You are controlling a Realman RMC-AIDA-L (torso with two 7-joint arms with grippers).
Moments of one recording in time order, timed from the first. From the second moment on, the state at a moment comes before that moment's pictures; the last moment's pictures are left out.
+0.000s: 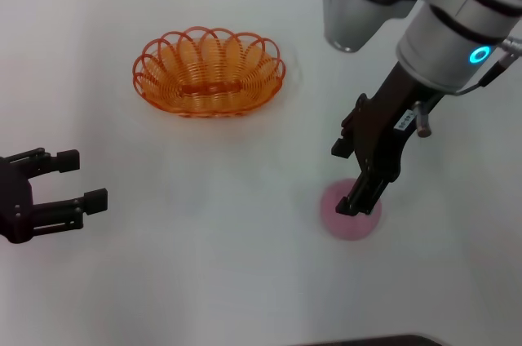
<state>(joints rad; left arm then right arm) -0.21 -2.16 0.61 1.11 2.10 1.86 -1.59 0.80 2.09 -1.40 -1.18 -2.46 -1.85 2.18</state>
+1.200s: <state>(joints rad) -0.22 -2.16 0.62 1.08 2.10 1.85 -1.59 0.80 2.10 -1.53 -1.02 -2.47 -1.70 2.15</state>
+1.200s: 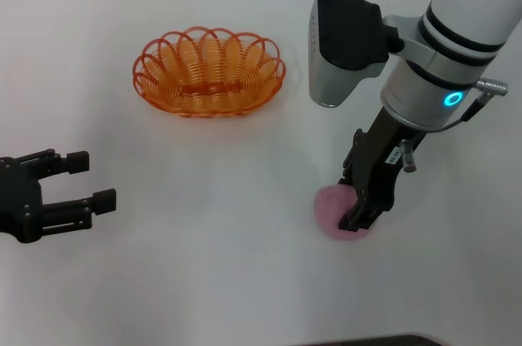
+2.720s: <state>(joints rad) -0.24 -2.16 0.63 1.08 2.10 1.85 -1.60 0.83 2.10 -1.34 -0.93 -2.16 -1.18 1.95</state>
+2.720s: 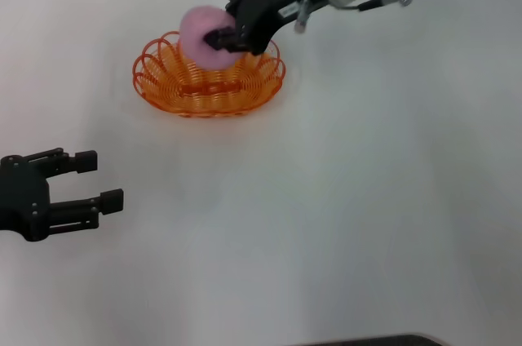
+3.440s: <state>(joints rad) -0.24 -2.16 0.63 1.07 2.12 1.86 -1.60 0.86 2.10 -1.42 -0.79 -2.12 -1.05 1.93</state>
